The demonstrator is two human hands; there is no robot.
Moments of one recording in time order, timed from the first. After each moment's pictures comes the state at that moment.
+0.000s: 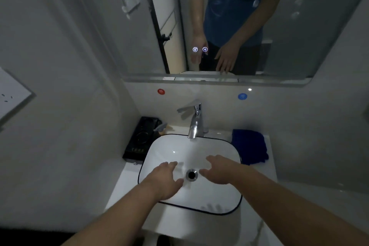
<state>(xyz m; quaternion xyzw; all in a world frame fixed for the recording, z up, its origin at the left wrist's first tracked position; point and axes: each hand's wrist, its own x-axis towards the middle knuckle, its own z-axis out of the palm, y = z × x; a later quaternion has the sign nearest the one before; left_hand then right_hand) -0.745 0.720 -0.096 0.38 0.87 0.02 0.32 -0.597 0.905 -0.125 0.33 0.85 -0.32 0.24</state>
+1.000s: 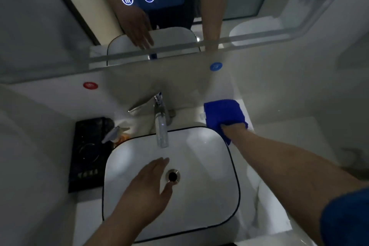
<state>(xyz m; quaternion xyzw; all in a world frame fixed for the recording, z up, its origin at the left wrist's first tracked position) -0.824 0.798 -0.180 0.54 0.77 0.05 0.34 -0.595 1.103 -0.335 0.77 0.47 -0.43 0.09</state>
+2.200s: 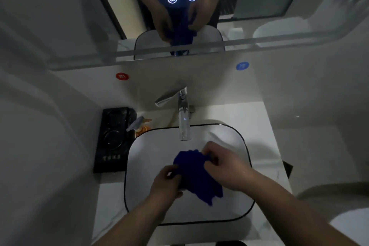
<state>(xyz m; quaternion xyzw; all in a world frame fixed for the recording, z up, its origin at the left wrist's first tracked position) -0.803 0.793 -0.186 0.03 0.76 0.32 0.56 -0.643 0.927 -0.153 0.44 0.71 -0.54 0.05</state>
